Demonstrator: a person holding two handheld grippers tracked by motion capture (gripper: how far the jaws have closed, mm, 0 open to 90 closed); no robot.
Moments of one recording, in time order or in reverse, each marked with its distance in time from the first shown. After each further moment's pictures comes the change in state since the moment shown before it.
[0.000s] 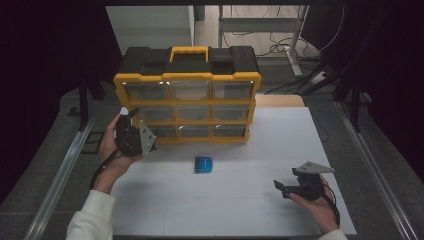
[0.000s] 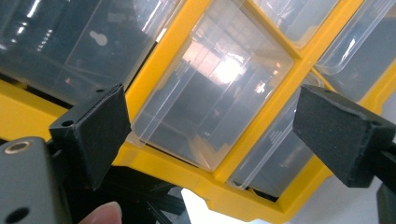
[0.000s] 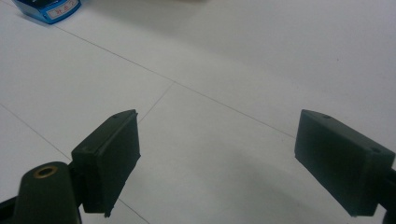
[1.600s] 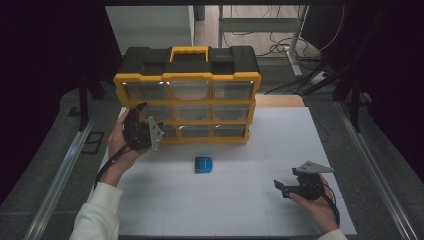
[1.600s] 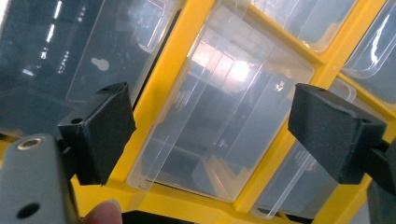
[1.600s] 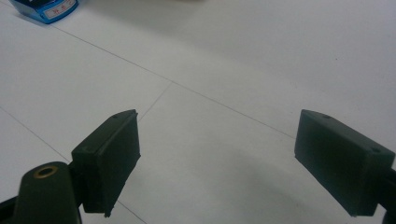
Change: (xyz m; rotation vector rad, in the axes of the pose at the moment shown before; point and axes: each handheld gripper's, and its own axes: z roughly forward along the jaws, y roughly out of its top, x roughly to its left) left arm -0.005 0.009 0.023 0.000 0.054 0.127; right arm 0.000 0.000 0.001 0.001 -0.005 0.002
